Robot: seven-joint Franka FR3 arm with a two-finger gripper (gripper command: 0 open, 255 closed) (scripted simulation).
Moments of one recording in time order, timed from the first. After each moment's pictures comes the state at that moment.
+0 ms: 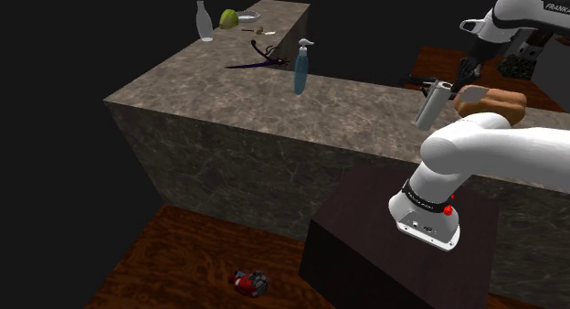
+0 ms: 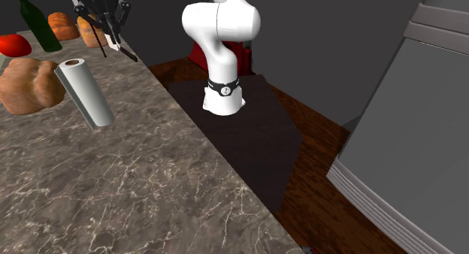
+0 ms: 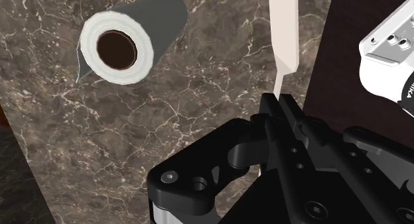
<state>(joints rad) -0.37 -1.11 -0.72 -2.58 -0.59 1.62 -1.14</state>
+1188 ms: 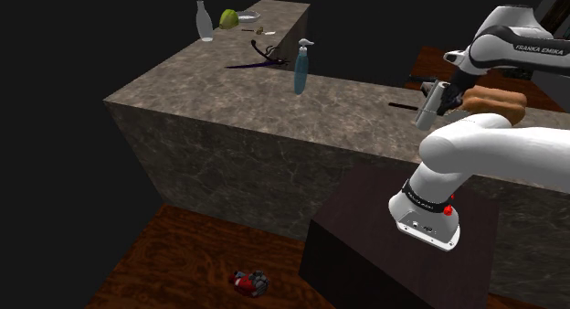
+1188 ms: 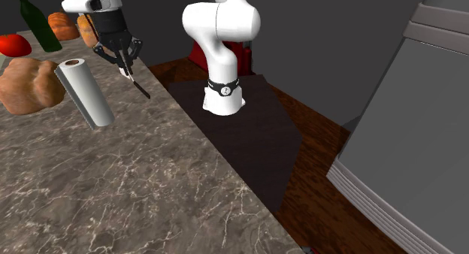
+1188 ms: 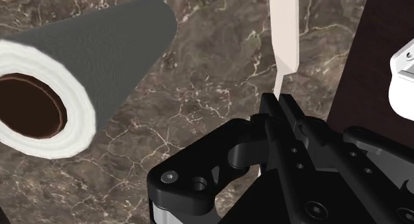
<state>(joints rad) -0.41 -1.10 -0.89 -2.77 -0.74 1.83 -1.13</state>
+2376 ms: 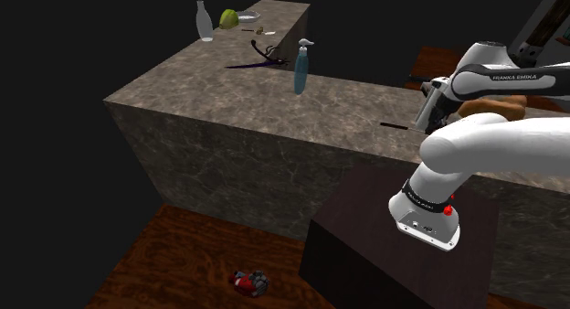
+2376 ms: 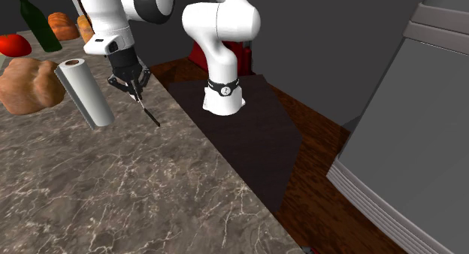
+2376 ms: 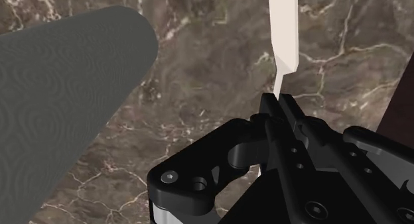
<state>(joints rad) -0.39 -0.95 -1.15 -2.88 -0.96 2.10 -1.09</state>
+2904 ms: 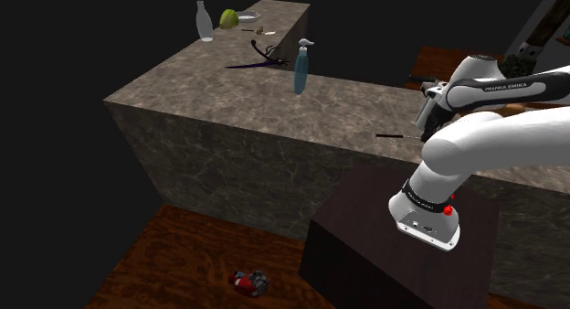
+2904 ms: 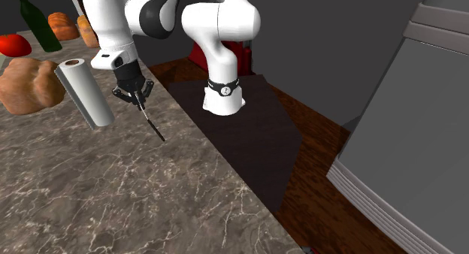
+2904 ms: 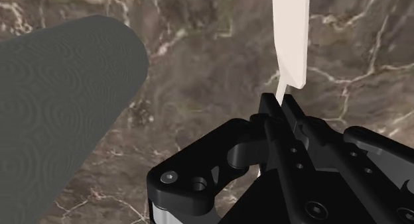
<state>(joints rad) -0.32 -0.84 -1.31 -2.89 -1.07 2.25 -1.06</state>
